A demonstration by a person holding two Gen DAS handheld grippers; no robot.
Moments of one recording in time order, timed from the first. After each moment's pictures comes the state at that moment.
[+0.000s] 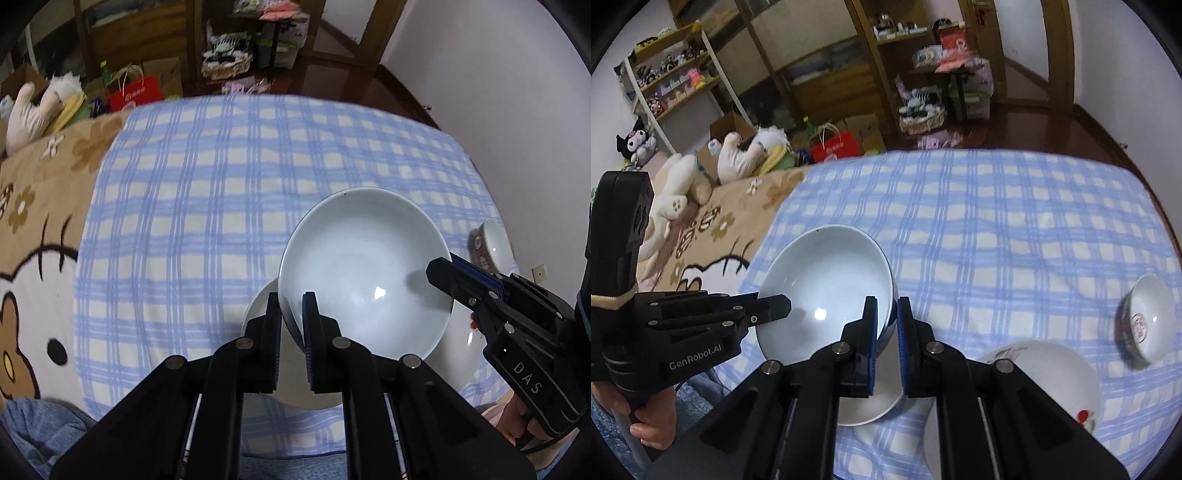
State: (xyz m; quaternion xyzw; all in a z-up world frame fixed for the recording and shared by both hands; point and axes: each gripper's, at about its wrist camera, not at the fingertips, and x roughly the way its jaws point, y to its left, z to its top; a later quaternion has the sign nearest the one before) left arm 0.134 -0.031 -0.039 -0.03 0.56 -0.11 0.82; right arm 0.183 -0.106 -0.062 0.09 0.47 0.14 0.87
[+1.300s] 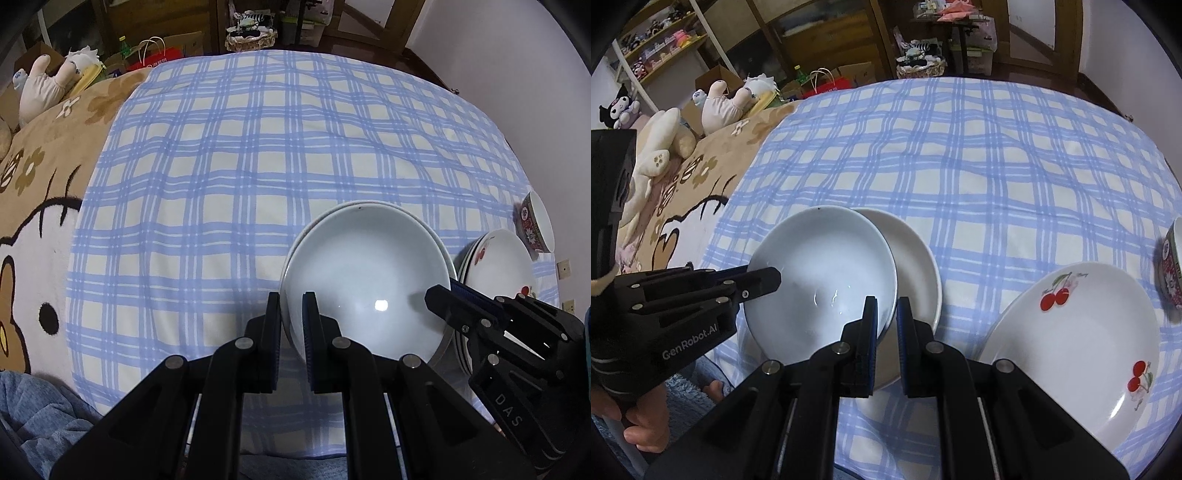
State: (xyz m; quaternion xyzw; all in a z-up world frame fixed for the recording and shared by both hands) left arm 0.116 -0.012 -0.101 -0.02 0.59 -0.07 0.81; right arm 0.168 -0.071 -0.132 0.07 0.54 0.13 0.83
